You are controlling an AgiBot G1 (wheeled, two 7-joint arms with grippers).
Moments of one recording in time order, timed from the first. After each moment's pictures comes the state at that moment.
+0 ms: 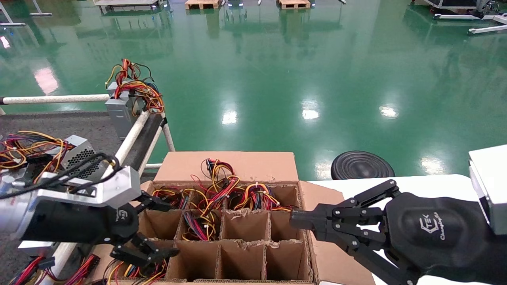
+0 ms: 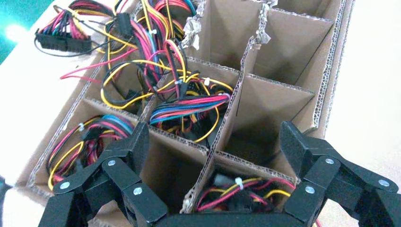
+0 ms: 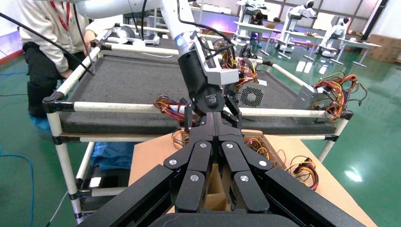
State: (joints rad) left arm -1.55 0.63 0.93 -1.11 1.20 1.33 -0.41; right arm 1.07 -0.61 -0.28 1.28 -0.73 -1.50 0.19
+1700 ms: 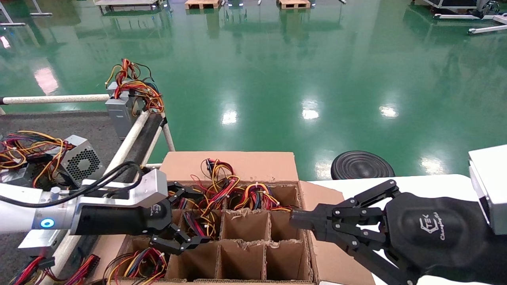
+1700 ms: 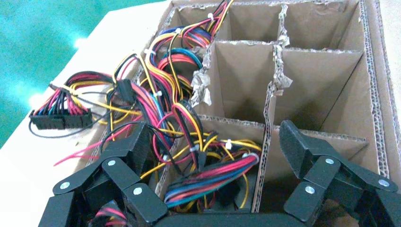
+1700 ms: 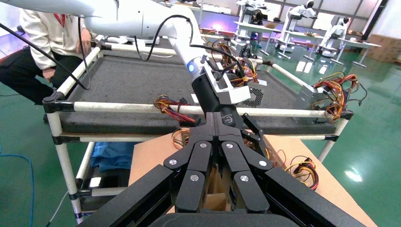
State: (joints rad) left arm -1.47 0.79 0.96 -0.78 1.01 1.28 0.06; right arm 1.07 -0.61 -0.28 1.28 -0.73 -1.50 0.19
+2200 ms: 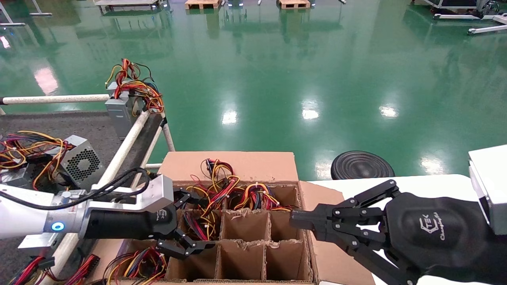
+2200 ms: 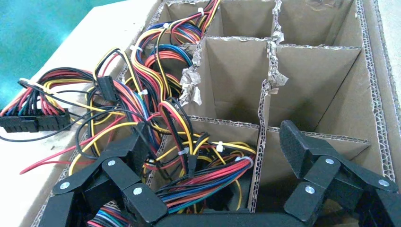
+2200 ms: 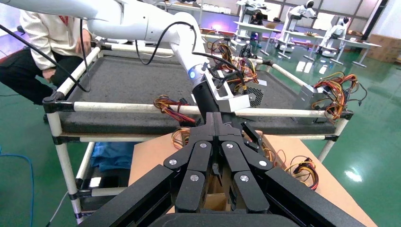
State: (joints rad) left arm -1.48 0.85 1.00 -0.66 0.97 1.31 0.14; right arm 1.07 -0.61 -0.28 1.28 -0.73 -1.50 0.19
